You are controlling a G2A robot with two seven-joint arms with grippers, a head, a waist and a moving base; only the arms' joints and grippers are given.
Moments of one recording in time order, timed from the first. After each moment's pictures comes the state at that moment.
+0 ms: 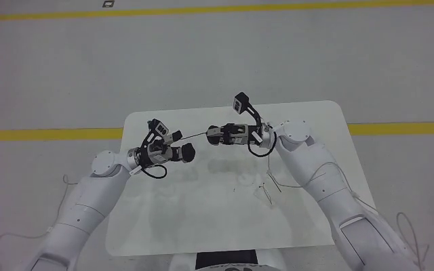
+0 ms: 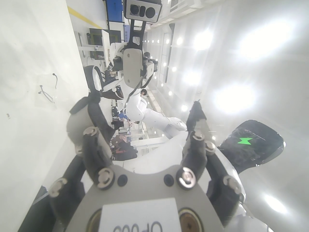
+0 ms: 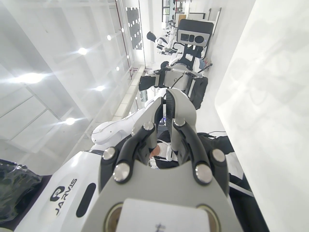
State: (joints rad) left arm 1.18 -0.99 -1.08 -1.23 -0.93 -0.31 -1.24; right arm -0.92 -1.34 1.00 -1.12 0.46 -0.15 1.17
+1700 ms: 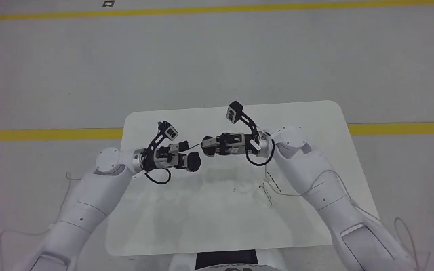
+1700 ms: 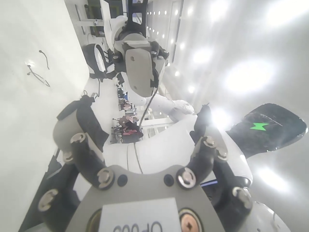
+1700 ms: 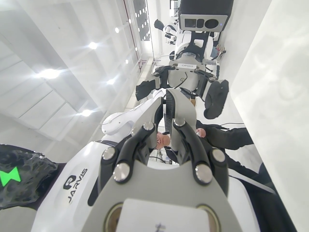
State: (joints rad) left arm 1.16 -0.99 -1.05 -1.29 -0.87 -0.31 -1.32; right arm -0.99 -1.33 0.98 -1.23 0.52 -0.07 1.19
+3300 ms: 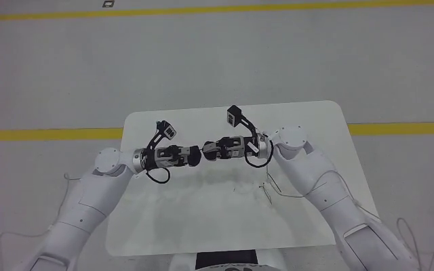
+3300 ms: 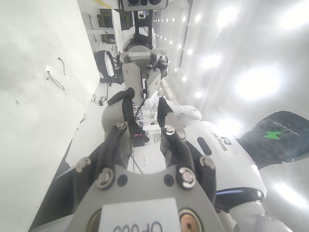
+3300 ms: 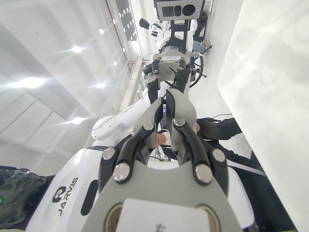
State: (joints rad) left arm 1.17 -0.99 -1.07 -1.30 -0.81 -0.31 -1.28; right arm -0.99 -1.30 0.96 -1.25 0.45 -0.01 1.18
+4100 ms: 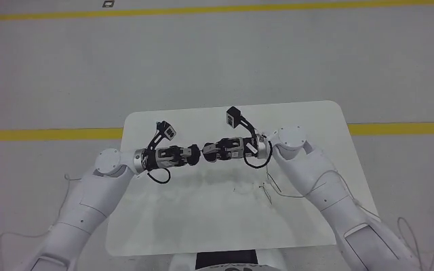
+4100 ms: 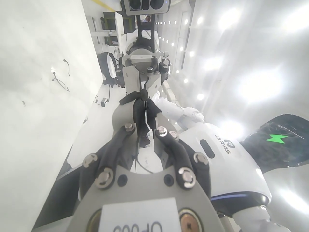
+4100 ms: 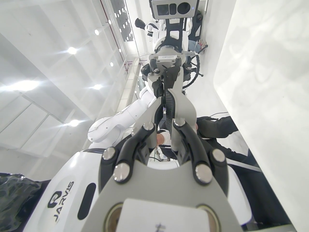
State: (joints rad) left arm 1.17 -0.99 -1.07 -1.29 -0.79 -0.31 -1.26; right arm -0.98 -1.30 0.94 -1.25 0.44 0.00 1.17
